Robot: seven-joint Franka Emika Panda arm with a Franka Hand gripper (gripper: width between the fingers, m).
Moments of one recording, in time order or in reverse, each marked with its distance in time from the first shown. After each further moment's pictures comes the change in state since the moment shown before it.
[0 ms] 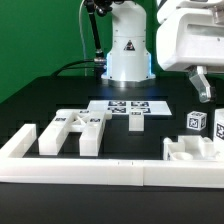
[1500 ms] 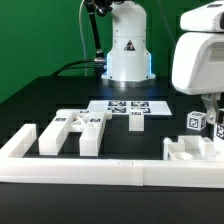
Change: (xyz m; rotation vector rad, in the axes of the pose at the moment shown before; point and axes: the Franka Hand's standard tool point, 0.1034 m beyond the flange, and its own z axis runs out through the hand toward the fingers) arm -0.008 -0.011 0.025 0.091 -0.461 -0.030
